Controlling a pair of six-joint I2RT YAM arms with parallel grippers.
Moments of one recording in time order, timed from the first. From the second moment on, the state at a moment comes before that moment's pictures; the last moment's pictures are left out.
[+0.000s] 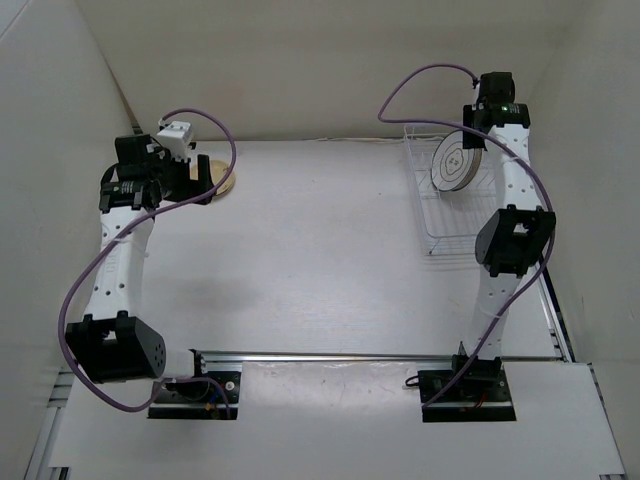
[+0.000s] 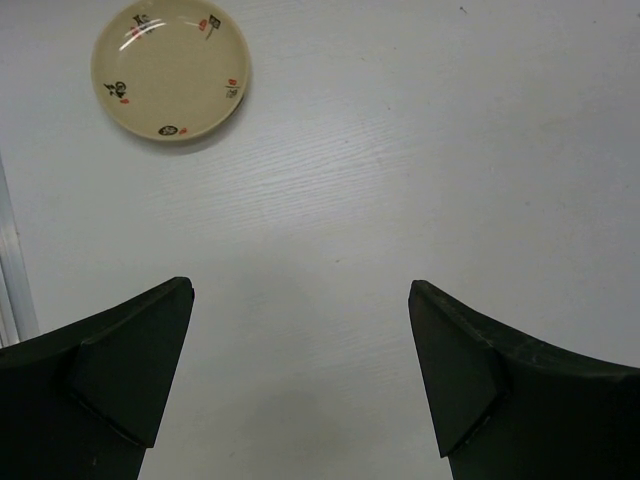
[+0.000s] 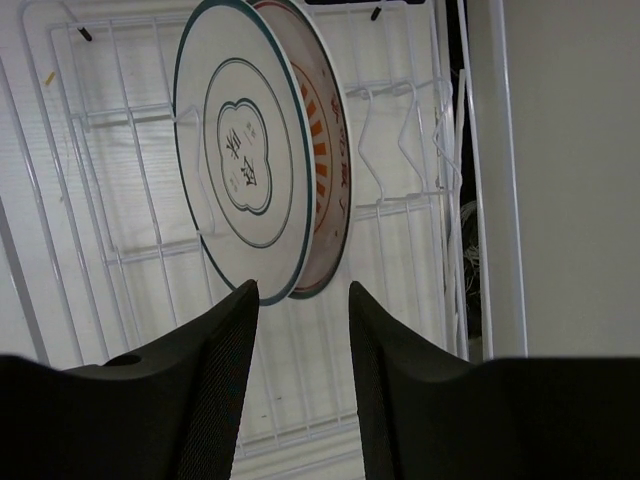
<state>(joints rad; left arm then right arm) 0.10 1.37 1.43 -0.70 0.33 0.19 -0.03 2.17 2.34 -0.96 0.19 -0.11</state>
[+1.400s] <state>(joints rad) 0.10 1.42 1.40 -0.72 0.41 0.17 -0.06 2.40 2.50 -0.90 0.11 -0.14</state>
